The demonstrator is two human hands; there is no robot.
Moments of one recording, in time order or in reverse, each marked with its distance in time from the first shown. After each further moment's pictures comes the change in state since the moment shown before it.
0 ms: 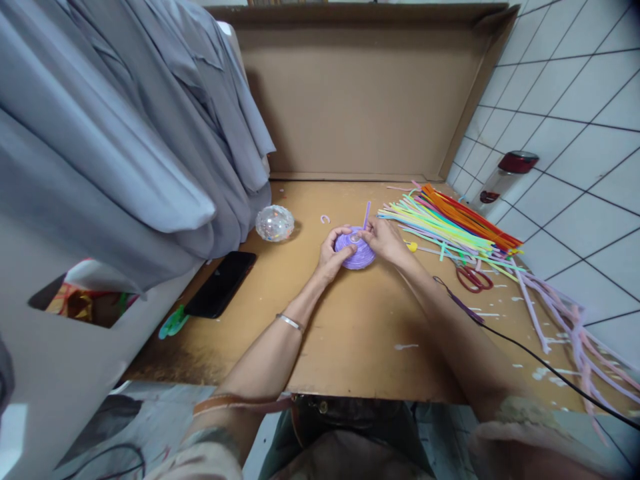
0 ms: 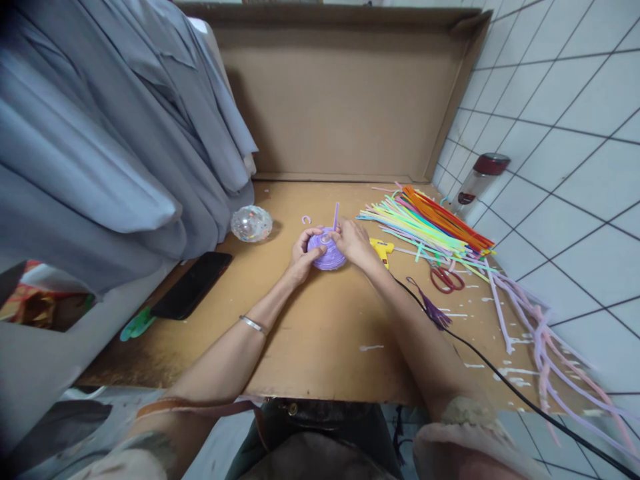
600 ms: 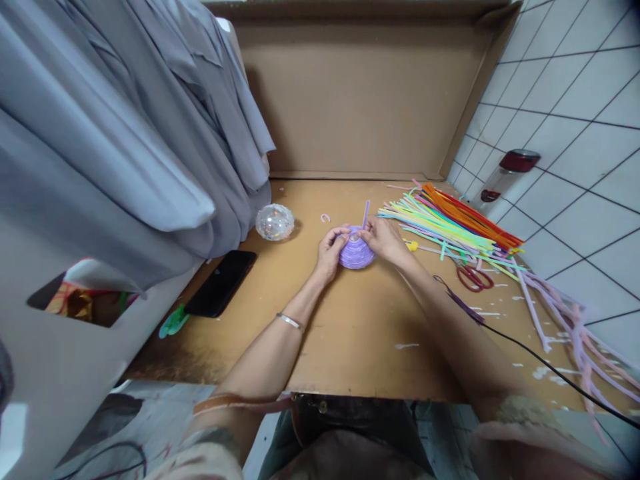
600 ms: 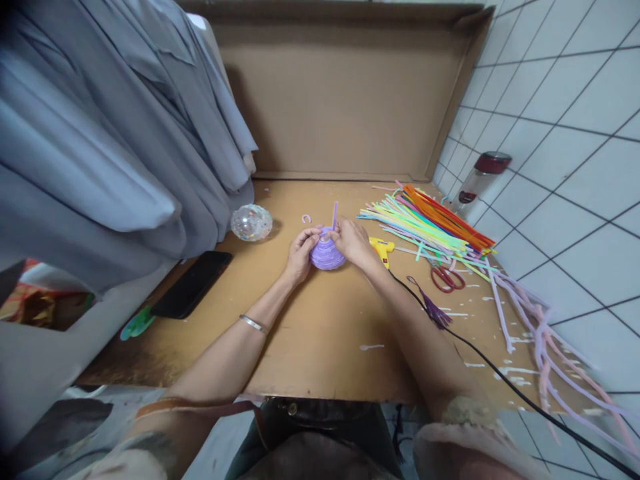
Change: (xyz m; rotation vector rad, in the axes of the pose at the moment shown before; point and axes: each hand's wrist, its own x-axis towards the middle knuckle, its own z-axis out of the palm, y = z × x) left_hand 0.006 -0.008 0.001 -0.119 0.090 -0.062; right_hand -0.003 -0.004 0.000 -0.012 0.010 -0.005
